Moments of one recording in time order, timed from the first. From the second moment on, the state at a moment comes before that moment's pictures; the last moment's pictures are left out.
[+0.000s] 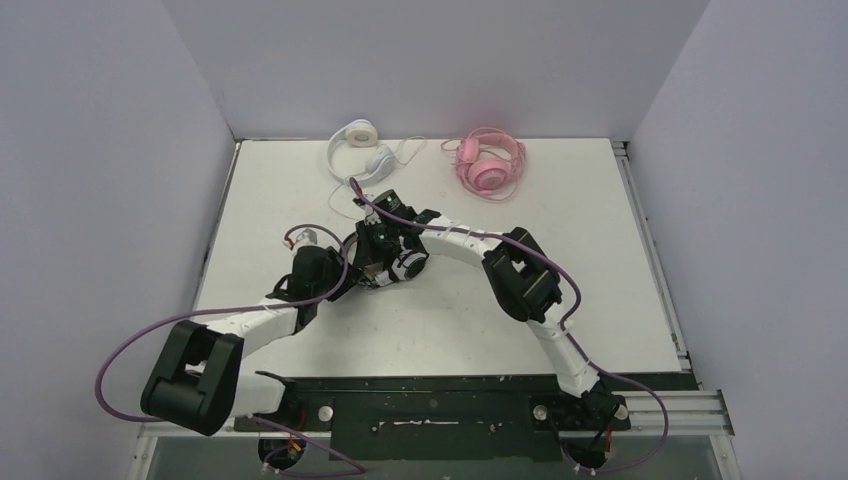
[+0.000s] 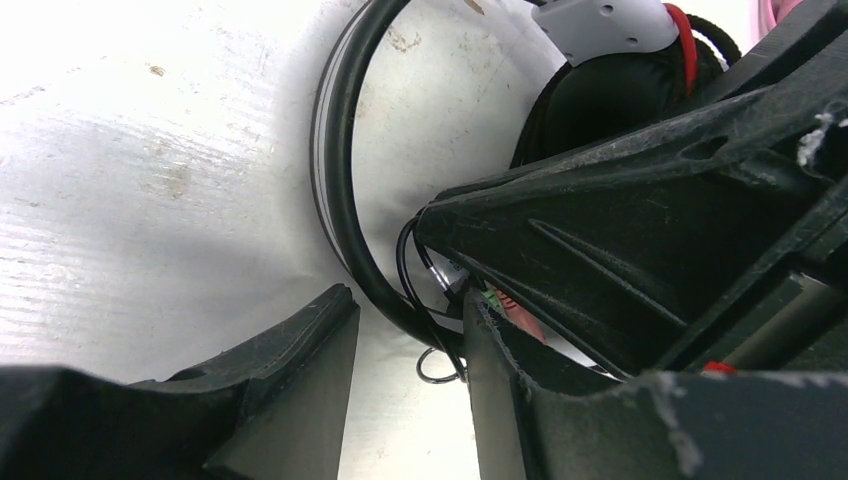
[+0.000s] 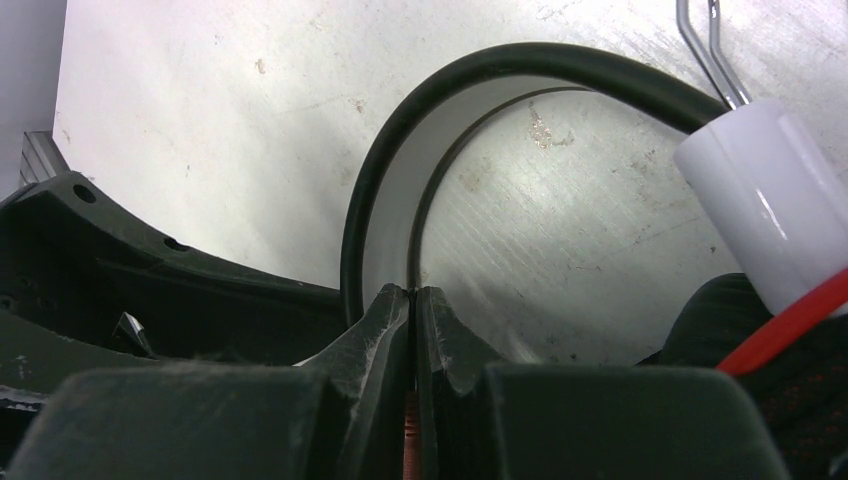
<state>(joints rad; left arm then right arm) -0.32 1.28 0.41 0.21 -0.03 -0.92 0.81 2.32 1.80 -0.26 -0.42 0.46</state>
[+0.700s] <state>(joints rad) -0.31 1.46 0.47 0.31 -0.01 -0.93 0.80 2.32 1.85 -0.33 -0.37 0.44</state>
